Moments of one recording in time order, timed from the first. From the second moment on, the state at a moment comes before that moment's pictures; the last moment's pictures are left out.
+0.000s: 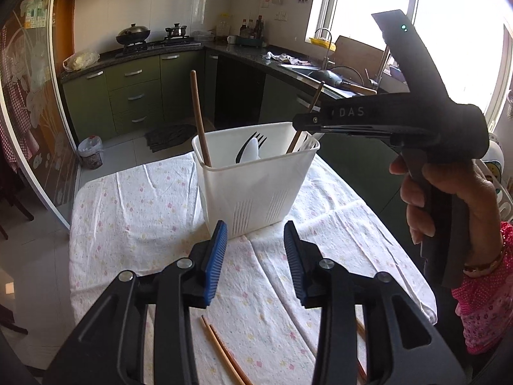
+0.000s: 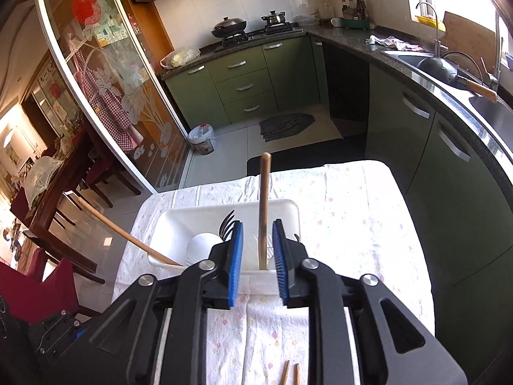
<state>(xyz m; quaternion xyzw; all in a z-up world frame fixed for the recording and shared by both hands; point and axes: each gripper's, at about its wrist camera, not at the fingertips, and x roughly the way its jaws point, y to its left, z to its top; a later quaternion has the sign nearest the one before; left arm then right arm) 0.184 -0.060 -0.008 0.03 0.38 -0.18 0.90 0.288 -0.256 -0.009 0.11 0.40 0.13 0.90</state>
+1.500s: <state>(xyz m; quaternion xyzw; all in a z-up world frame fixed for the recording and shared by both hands) 0.174 -0.028 -0.178 0.02 0.71 -0.03 0.70 0.142 -0.288 -0.097 0.04 0.57 0.20 0.79</state>
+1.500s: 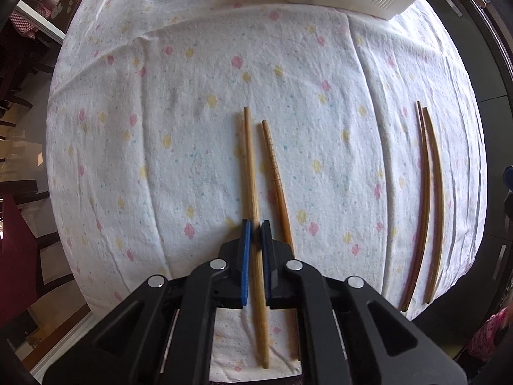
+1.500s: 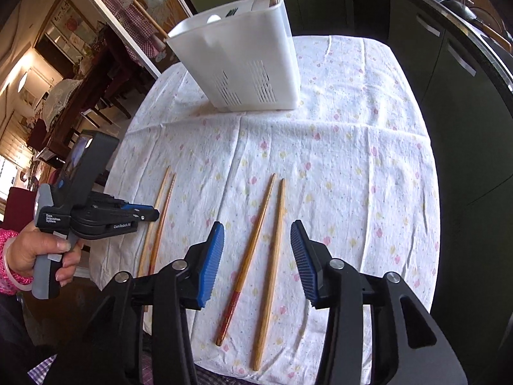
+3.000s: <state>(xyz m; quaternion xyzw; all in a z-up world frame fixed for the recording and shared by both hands) 0.122 -0.058 -0.031 0.05 0.58 -0.16 0.80 0.131 -0.299 -0.096 0.07 0.57 0.20 0.79</state>
